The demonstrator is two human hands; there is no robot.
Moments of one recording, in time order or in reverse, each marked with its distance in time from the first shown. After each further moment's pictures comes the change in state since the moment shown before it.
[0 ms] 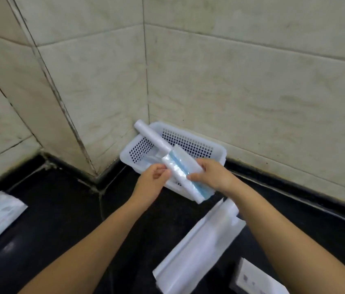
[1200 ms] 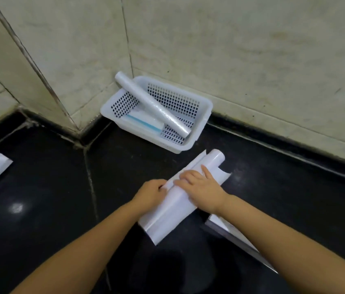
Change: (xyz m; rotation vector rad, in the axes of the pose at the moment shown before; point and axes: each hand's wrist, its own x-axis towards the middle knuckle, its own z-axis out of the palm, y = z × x) left_hand -0.095 -0.065 0.072 0.420 -0.340 -0.243; right_hand -0.091 0.125 0.087 -0.813 -0.173 -0.404
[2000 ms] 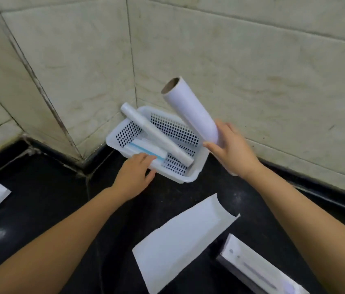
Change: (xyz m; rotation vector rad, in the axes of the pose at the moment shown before) left_hand 0.063 0.009 -0.112 0.548 0.488 0.535; right_hand 0.035 0.057 -0.159 0.464 0.607 0.317
